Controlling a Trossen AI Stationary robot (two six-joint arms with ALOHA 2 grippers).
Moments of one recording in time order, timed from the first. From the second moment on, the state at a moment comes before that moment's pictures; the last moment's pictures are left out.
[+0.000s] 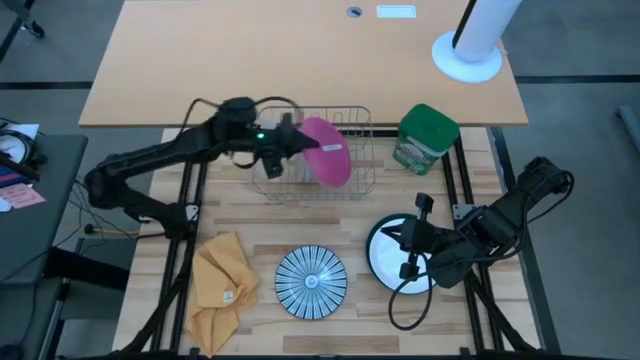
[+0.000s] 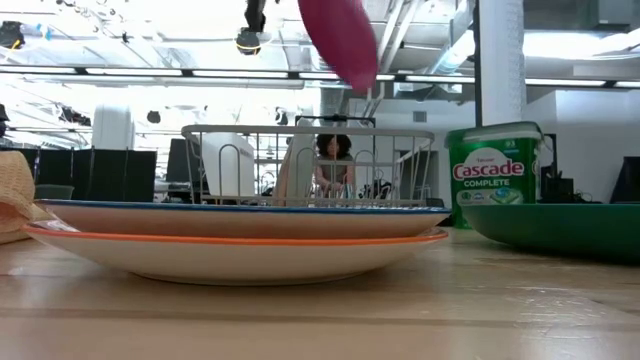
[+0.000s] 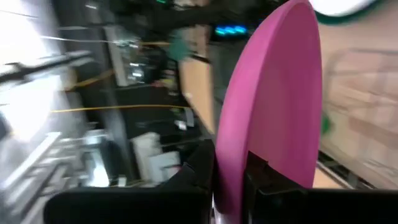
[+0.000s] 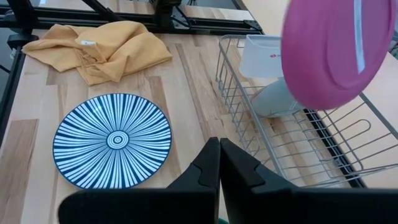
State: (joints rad) left arm 0.35 1.34 1.38 -0.22 0.25 1.77; right arm 0.65 1.37 1.50 -1.04 0.83 0.52
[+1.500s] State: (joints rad) left arm 0.36 1.74 1.73 -0.74 -0.08 2.17; right arm 0.65 1.37 1.50 -1.04 0.83 0.52
